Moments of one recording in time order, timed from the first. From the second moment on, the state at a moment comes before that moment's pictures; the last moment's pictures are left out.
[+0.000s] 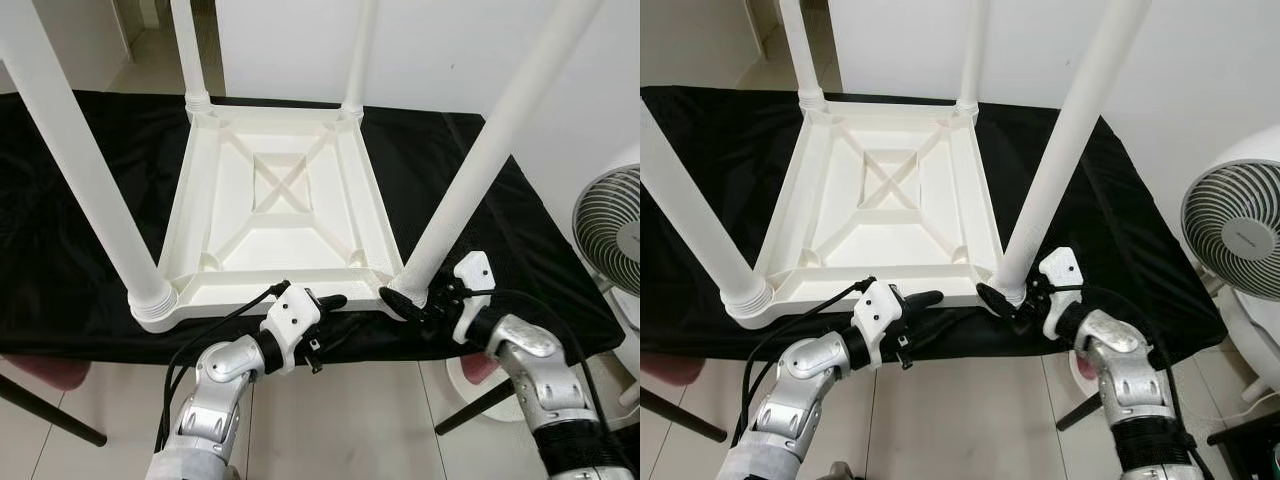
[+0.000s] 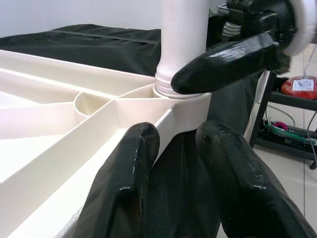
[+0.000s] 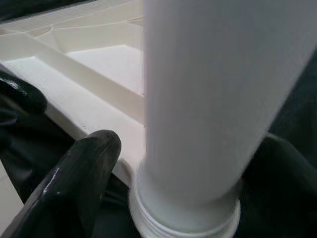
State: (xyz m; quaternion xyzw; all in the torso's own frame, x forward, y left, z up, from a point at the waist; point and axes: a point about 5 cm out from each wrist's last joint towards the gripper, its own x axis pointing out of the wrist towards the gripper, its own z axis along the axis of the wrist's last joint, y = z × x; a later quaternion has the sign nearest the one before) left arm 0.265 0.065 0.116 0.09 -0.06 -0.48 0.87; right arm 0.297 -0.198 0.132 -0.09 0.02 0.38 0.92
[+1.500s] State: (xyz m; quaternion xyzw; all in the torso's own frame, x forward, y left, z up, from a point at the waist) left arm 0.263 0.060 0.116 0.09 -0.06 -0.49 0.87; right arm 0.285 -0.137 0.122 0.04 -0.02 0.10 0.99
